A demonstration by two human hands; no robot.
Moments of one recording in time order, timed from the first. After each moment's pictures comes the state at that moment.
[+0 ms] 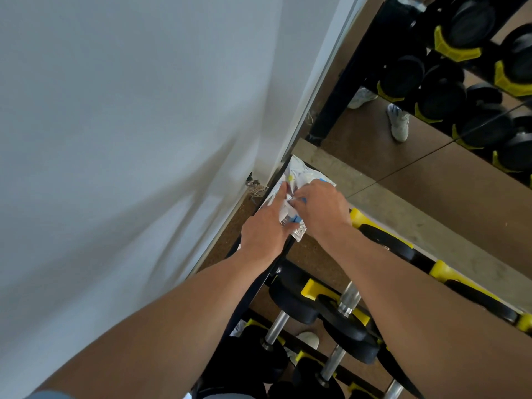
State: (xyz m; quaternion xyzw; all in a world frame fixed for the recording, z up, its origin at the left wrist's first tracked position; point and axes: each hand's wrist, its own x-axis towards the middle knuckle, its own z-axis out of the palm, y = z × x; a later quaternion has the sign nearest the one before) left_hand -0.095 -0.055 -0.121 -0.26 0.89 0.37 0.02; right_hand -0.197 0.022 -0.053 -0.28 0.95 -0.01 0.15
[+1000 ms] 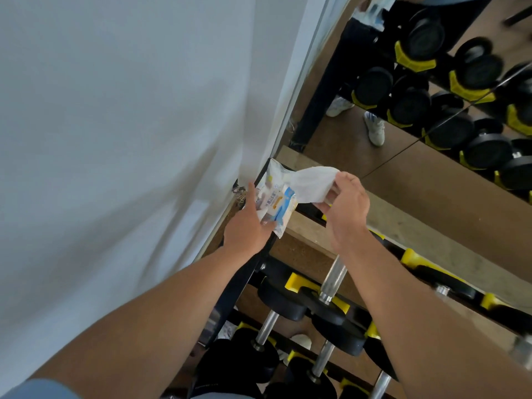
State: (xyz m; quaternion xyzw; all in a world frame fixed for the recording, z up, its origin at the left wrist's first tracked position) left_hand -0.091 -0.057 -0.103 -0.29 0.85 0.43 0.06; right_hand -0.185 0.064 0.007 0.19 0.70 -0.67 0.15
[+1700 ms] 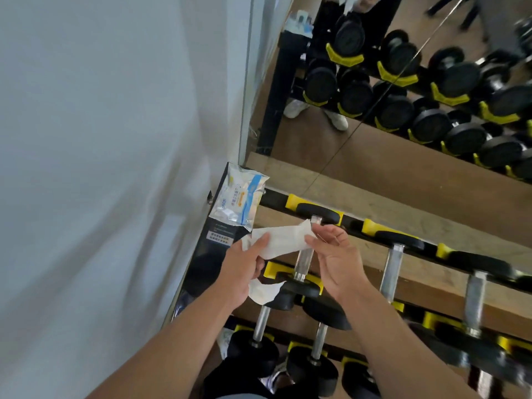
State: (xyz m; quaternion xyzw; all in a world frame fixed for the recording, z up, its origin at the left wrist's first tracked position) left_hand -0.036 0.016 -0.051 -0.38 0.44 0.81 0.12; right_hand -0.098 0.179 0.001 0.23 0.58 -0.76 0.18
